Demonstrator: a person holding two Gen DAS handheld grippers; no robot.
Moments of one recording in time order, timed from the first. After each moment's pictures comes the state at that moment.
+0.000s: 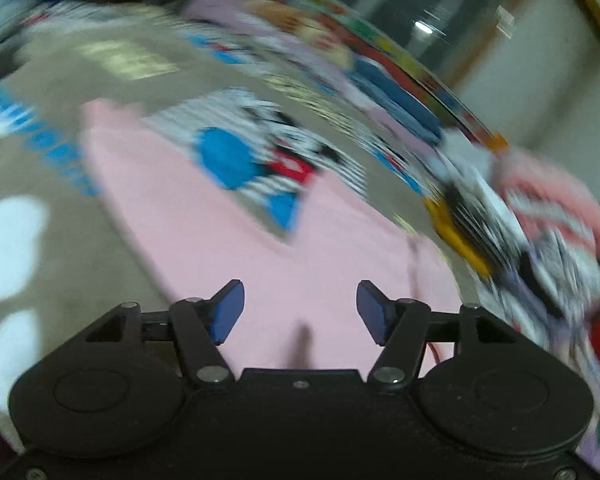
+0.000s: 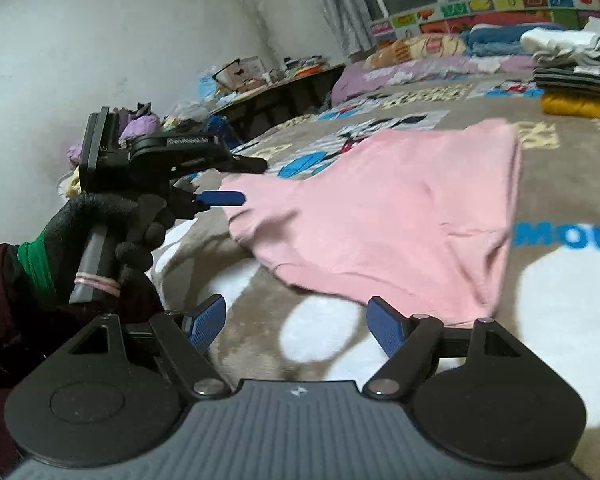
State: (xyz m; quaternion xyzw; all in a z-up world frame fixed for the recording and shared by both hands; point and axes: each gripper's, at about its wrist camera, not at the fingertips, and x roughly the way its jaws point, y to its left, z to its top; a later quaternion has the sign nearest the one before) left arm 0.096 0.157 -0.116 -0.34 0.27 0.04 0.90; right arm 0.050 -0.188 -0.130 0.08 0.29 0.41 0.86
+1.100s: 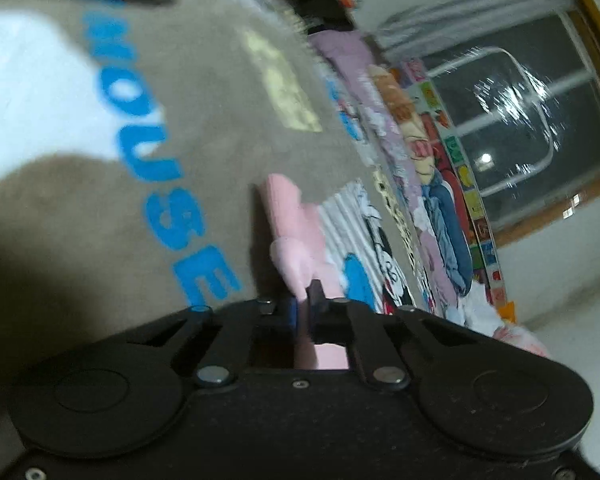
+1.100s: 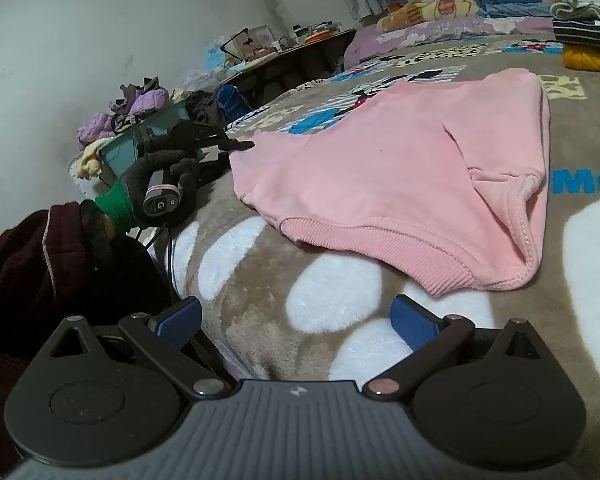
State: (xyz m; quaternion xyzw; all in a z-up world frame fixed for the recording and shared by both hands) left arm 0.142 0.288 -0.153 -0.49 0.18 0.10 0.85; right arm 0.059 -0.176 -0.154 0.09 0.33 0.44 0.83
